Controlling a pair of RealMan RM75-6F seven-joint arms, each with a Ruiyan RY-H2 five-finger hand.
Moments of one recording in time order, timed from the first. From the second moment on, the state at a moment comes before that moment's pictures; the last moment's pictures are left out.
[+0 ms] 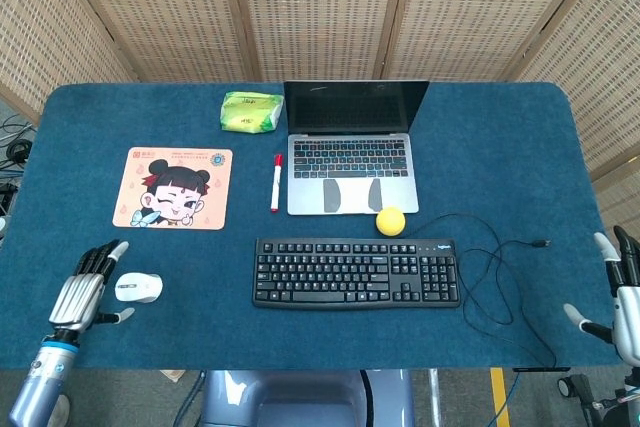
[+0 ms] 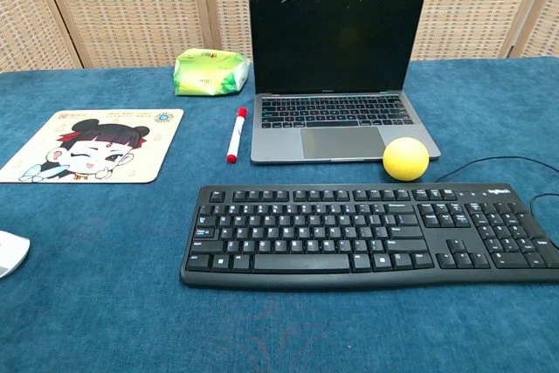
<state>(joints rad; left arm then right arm) -0.17 -1.48 -0.01 -1.21 1.46 1.22 -0.14 -0.01 -1.07 0.11 -1.67 -1.50 1.61 -0.04</state>
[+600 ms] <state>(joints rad) -0.24 -1.51 -0.11 -1.22 1.29 1.12 0.02 -0.01 -1.07 0.12 -1.66 -1.47 1.61 -0.02</state>
